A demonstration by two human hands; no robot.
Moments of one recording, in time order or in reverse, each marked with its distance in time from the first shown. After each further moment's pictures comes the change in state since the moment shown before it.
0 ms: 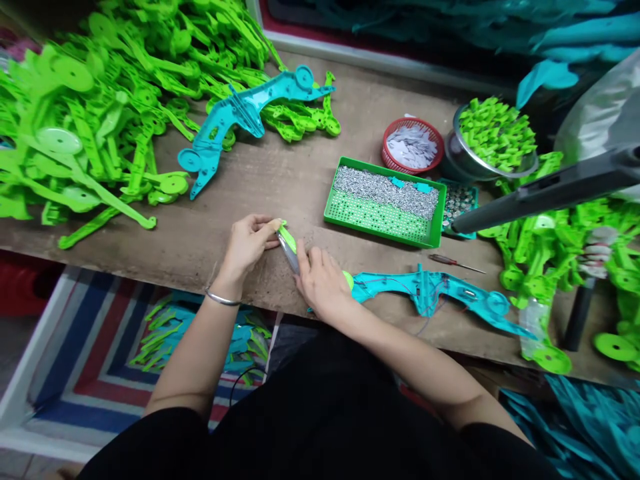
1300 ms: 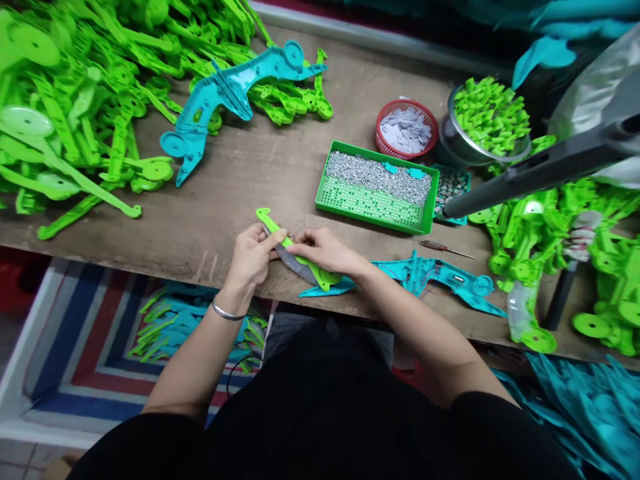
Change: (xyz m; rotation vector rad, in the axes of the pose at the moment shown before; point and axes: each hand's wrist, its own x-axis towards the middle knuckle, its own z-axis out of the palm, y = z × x) left_hand -0.044 -0.019 0.021 -0.224 -0.044 -0.065; right_hand 0.030 0.049 -0.022 0.727 -0.181 0.045
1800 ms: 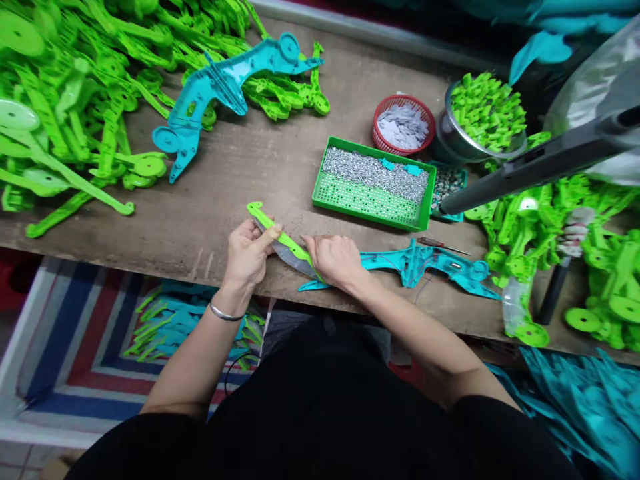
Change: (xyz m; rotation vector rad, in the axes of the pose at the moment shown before) left_hand 0.000 0.000 0.006 -0.072 0.062 0.085; right_hand -0.024 -0.002 0.015 -0.670 0.175 0.193
